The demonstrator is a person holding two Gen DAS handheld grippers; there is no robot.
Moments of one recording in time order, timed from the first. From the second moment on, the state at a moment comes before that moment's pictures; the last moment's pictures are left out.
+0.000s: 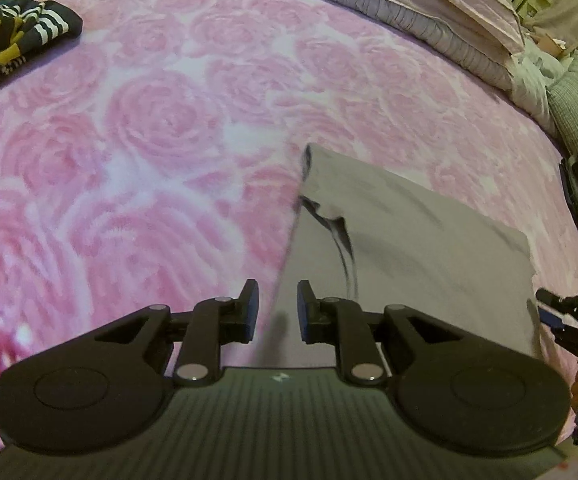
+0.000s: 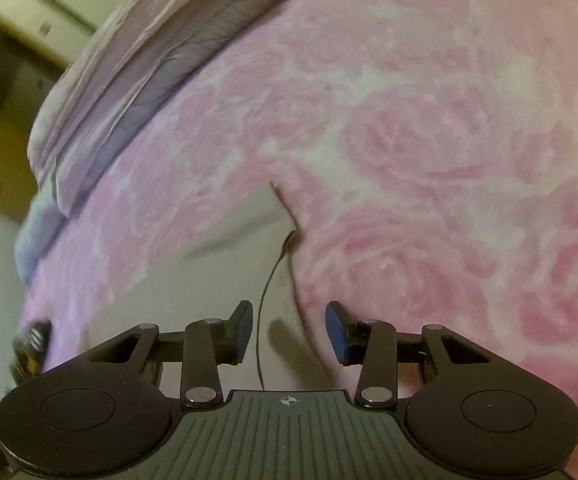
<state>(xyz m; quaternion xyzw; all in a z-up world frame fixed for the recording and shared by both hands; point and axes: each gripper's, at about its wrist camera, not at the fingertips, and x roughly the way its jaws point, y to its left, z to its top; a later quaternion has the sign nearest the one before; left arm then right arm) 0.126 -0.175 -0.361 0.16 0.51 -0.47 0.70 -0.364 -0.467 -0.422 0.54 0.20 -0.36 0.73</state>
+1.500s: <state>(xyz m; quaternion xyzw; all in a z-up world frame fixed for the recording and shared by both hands) 0.250 -0.135 -0.389 0.18 0.58 -0.48 0.63 -0.128 -0.294 -0.331 0.25 0.41 -0.41 0.77</state>
